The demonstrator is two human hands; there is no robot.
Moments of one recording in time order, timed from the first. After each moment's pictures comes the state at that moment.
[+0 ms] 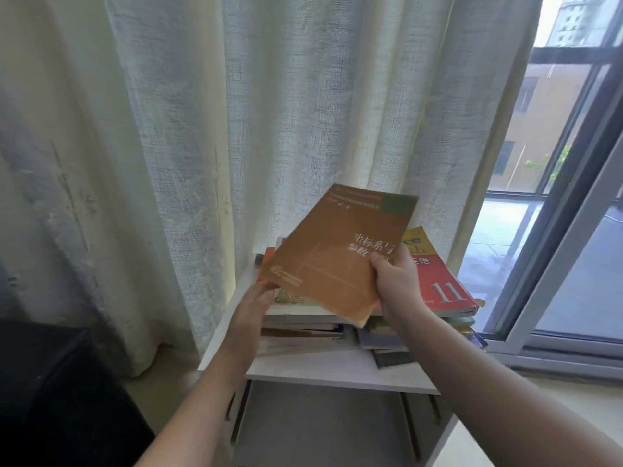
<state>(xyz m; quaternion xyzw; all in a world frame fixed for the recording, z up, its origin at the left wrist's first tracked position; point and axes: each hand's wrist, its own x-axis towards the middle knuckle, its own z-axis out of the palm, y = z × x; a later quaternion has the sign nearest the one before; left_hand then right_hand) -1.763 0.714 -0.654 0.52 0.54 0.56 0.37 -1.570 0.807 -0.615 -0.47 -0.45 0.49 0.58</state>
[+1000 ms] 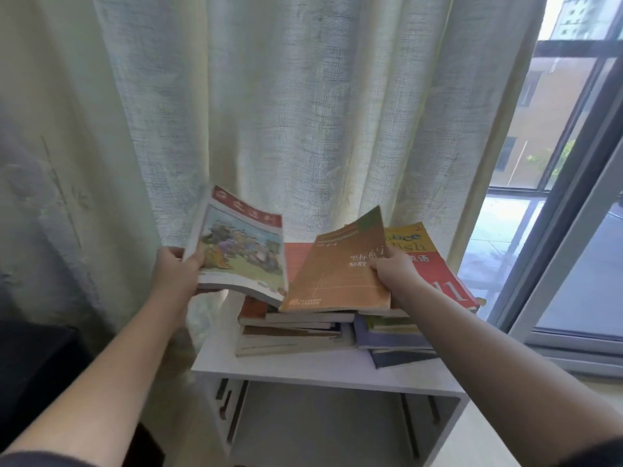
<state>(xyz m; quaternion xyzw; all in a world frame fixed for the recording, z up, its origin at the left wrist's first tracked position) -1.852 0.755 -0.613 0.29 0.67 0.63 0.26 -1.551 0.848 -0.617 -0.59 -0.52 0.46 0.41</state>
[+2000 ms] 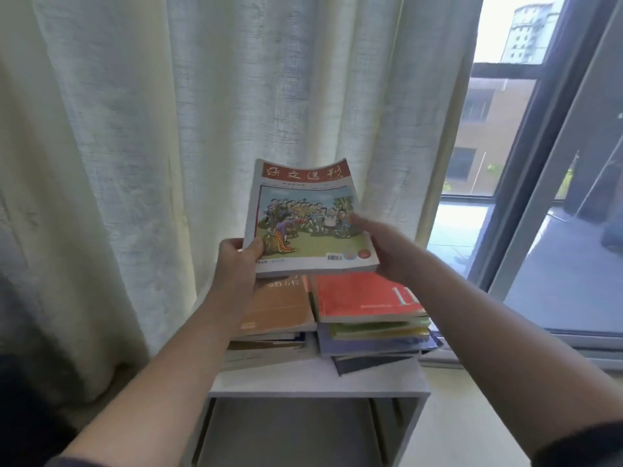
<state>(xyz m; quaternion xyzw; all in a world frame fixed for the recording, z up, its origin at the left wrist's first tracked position) -1.715 0.765 -0.571 0.35 0.53 0.66 0.41 -1.508 0.837 -0.544 -0.38 -0.51 0.67 0.38</state>
